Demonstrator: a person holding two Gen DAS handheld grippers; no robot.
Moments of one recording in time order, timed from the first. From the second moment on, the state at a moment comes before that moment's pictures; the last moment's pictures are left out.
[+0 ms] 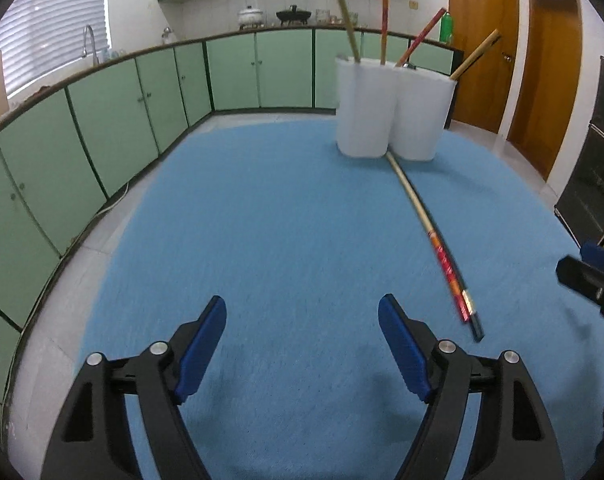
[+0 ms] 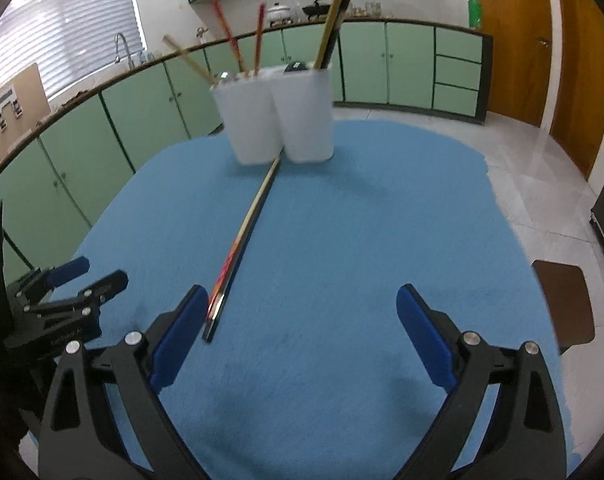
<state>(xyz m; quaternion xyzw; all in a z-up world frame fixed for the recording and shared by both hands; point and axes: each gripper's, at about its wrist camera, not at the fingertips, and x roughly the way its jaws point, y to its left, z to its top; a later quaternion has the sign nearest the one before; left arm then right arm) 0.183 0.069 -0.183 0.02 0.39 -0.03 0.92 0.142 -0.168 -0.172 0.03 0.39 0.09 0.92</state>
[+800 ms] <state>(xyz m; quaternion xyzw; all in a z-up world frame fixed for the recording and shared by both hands) 0.188 0.086 -0.198 0.01 0.42 -0.01 0.91 0.141 -0.108 -0.205 0.01 0.44 0.11 0.89</state>
